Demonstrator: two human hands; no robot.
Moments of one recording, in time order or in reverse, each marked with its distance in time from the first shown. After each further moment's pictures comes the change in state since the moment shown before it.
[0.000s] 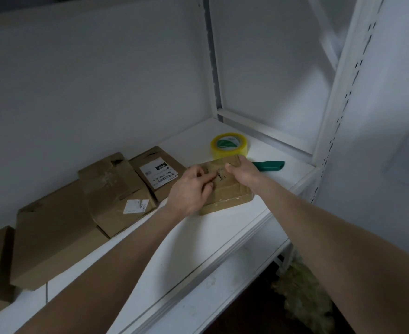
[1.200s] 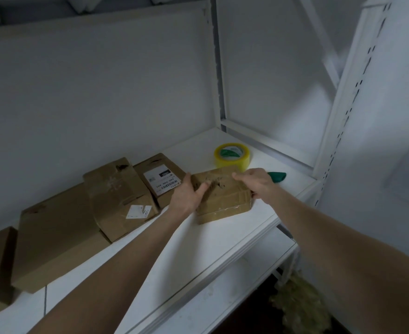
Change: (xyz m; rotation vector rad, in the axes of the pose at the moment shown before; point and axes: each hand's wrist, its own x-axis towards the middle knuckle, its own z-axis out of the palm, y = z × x) left_hand 0.008 -0.005 0.000 -0.480 -0.002 -0.490; right_hand -0.028 -0.007 -0.023 0.037 0.041 0.028
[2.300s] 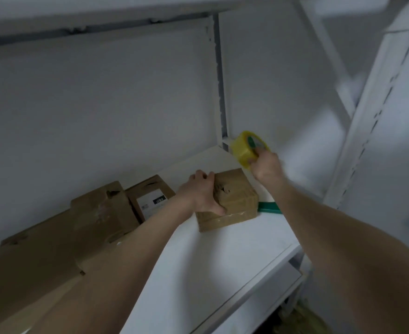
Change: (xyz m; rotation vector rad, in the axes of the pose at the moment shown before) left_hand 0.072 0.071 -0.020 0.642 -0.261 0.234; right_hand 0.079 -0.074 -0.040 -0.471 0.340 -0.261
